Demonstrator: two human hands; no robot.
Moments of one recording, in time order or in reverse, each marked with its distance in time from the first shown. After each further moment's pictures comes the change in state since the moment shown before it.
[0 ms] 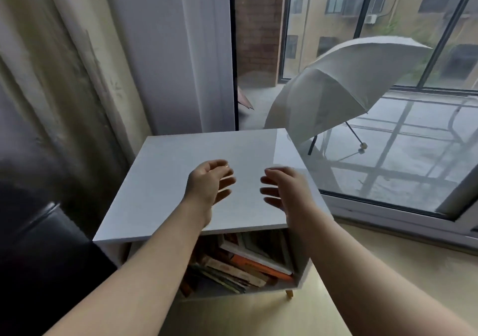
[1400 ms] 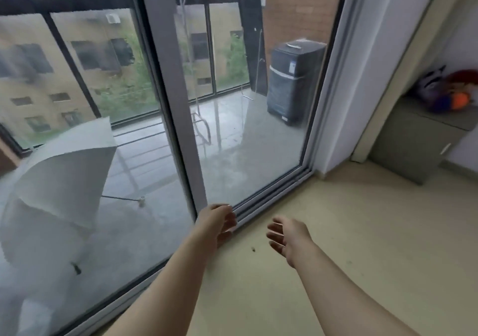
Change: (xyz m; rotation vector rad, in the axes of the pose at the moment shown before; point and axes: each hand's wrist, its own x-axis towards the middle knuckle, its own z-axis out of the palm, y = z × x) left_hand -0.261 0.267 0.604 0.384 -0.898 -0.391; right_hand -0.221 -0.331 -0.546 0.593 1.083 0.329
